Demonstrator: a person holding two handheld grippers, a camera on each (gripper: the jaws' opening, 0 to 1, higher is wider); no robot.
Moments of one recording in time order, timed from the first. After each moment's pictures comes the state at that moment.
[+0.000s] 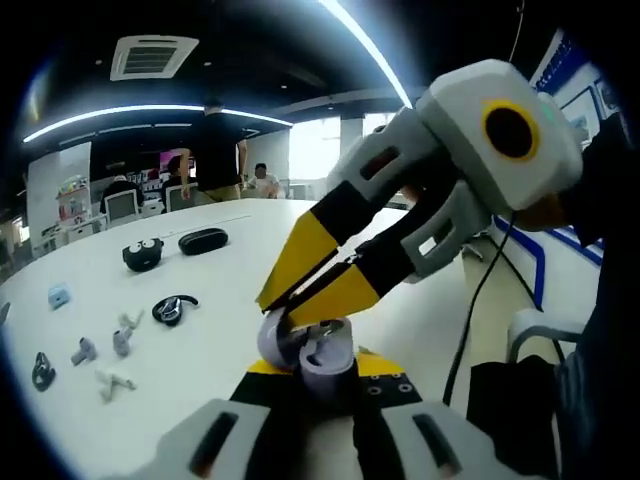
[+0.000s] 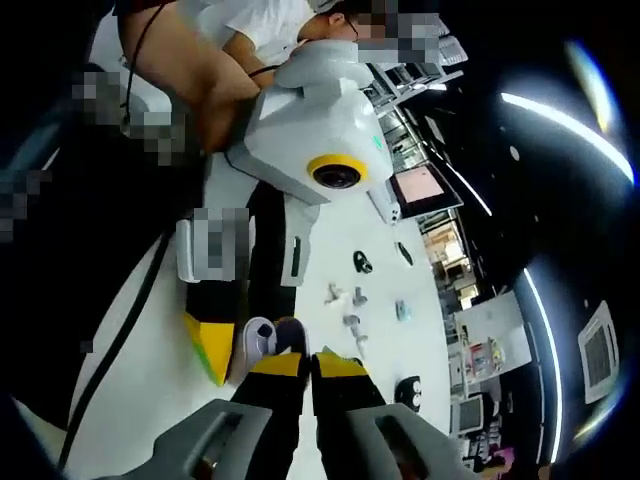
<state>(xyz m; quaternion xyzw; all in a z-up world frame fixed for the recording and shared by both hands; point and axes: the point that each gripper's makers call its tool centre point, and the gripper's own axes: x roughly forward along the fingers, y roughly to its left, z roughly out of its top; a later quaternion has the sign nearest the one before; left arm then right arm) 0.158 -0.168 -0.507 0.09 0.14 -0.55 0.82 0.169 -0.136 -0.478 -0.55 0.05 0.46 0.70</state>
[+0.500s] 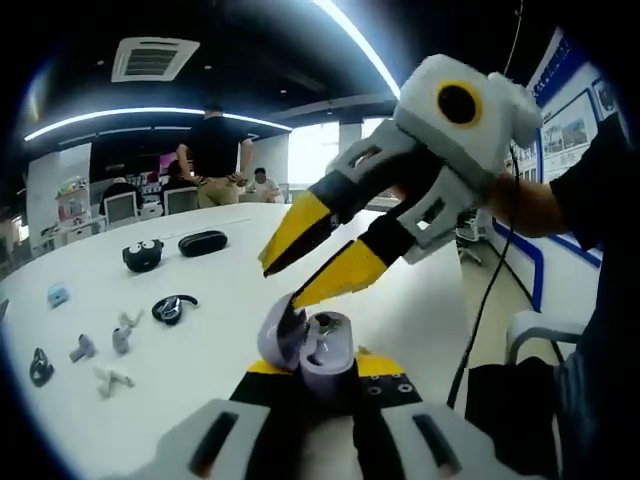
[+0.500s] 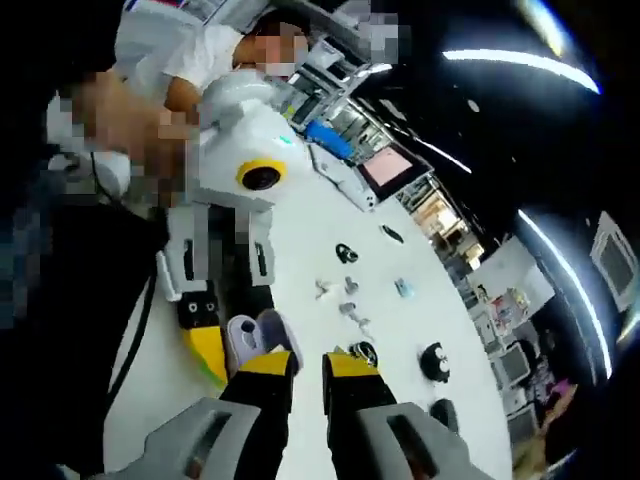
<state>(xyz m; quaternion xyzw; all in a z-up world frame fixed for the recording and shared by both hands) 0.156 -0.166 -0.508 0.08 0.13 -0.56 0.82 0.170 -0.151 -0.466 -0.35 0.12 0.47 0.80</state>
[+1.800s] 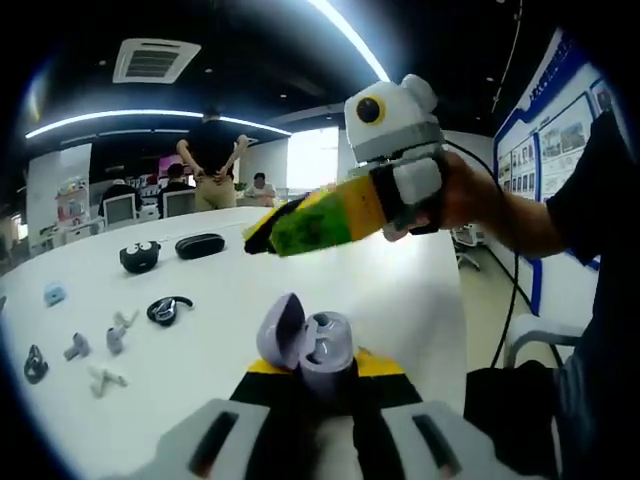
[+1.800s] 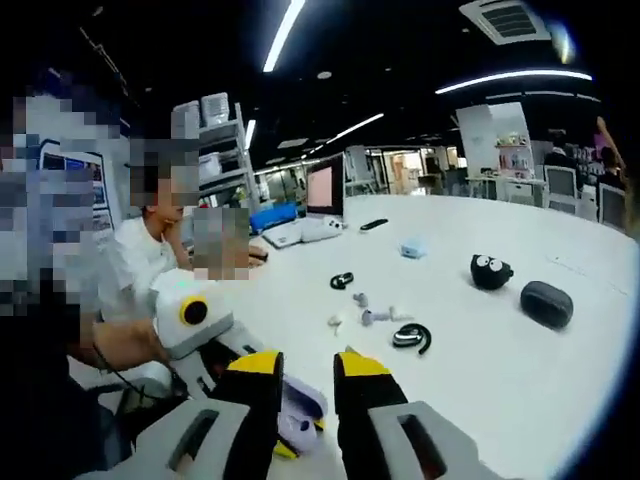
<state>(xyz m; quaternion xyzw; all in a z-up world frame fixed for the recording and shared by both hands) 0.155 -0.170 -0.508 0.07 0.13 -0.56 0.82 0.178 -0.143 -0.435 0.02 0.19 0.49 0.85</state>
